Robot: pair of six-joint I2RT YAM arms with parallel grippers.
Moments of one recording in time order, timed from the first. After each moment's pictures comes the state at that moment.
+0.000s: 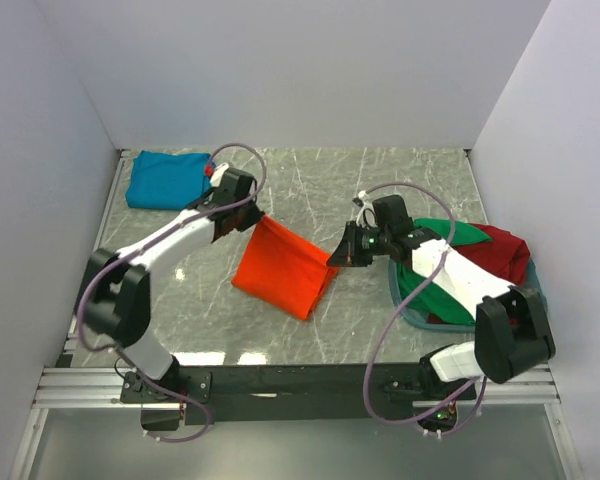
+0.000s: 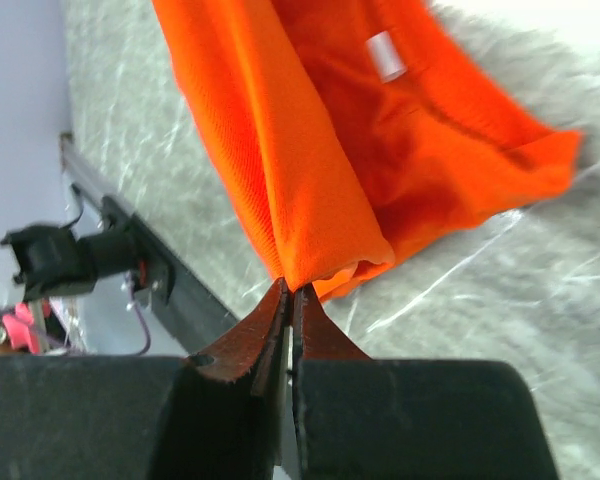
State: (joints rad) left arm -0.47 1.59 1.17 -0.33 -0.20 -0.93; right arm 0.39 1.36 0.86 -0.32 -0.59 0.52
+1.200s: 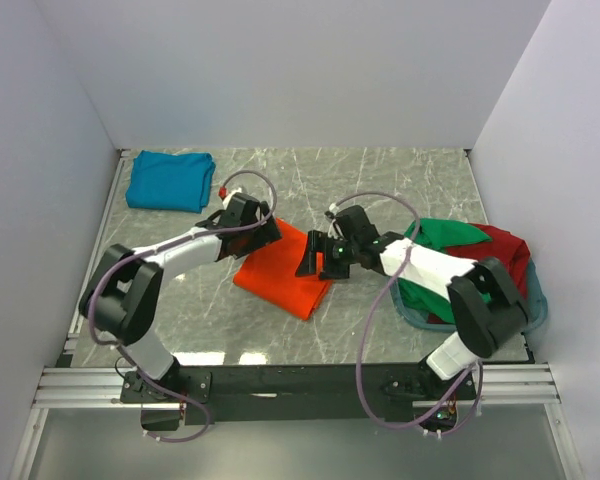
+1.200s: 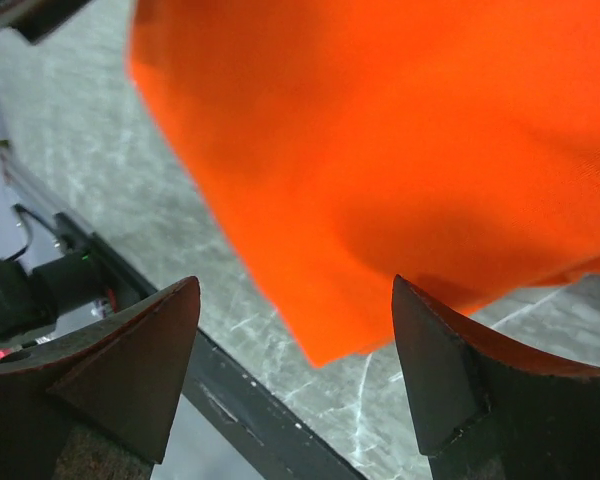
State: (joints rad) left arm -0.52 1.62 1.00 -0.18 -0.11 -0.86; right arm 0.58 1.52 0.90 -0.22 -0.40 0.65
